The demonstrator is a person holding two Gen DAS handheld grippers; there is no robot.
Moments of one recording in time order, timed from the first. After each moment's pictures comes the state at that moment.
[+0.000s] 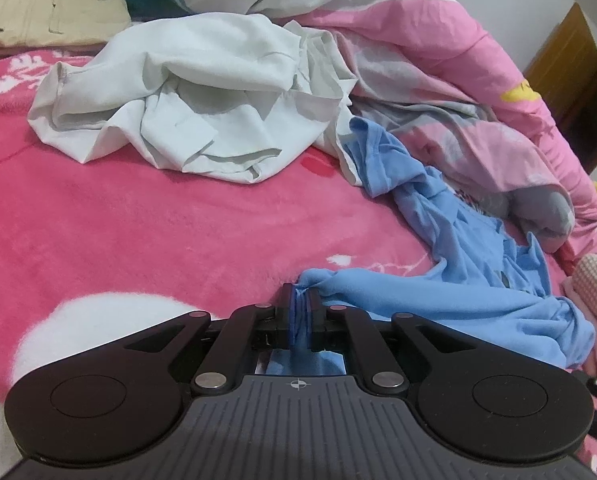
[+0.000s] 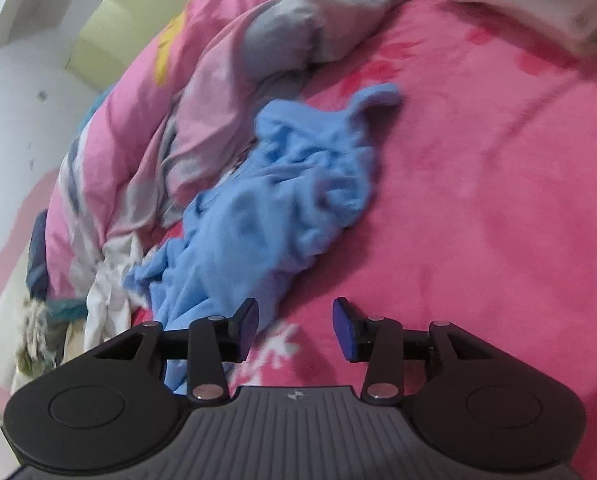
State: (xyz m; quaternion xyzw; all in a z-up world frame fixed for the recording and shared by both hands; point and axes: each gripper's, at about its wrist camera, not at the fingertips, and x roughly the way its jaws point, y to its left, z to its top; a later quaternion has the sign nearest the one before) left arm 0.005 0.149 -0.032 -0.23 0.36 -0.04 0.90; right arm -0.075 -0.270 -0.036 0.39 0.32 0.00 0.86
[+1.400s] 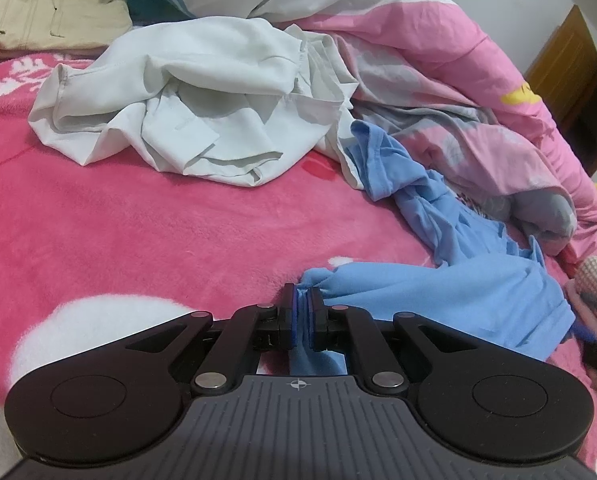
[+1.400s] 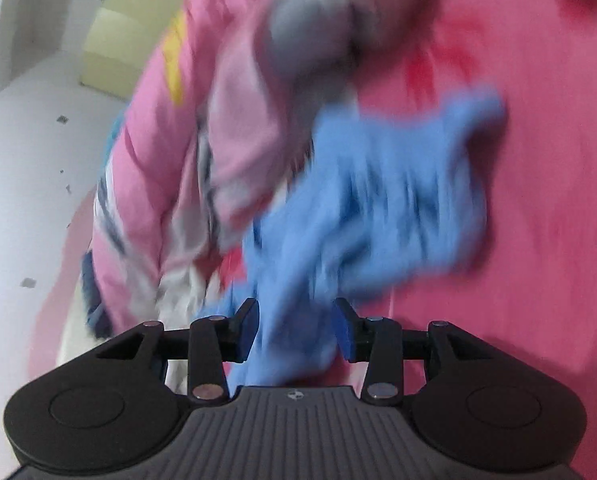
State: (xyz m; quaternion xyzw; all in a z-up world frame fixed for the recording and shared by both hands) left arm 0.006 0.149 -0.034 -0.23 0.35 -0.04 0.91; right arm 0.009 -0.304 -0.032 0.51 0.34 0.07 0.78
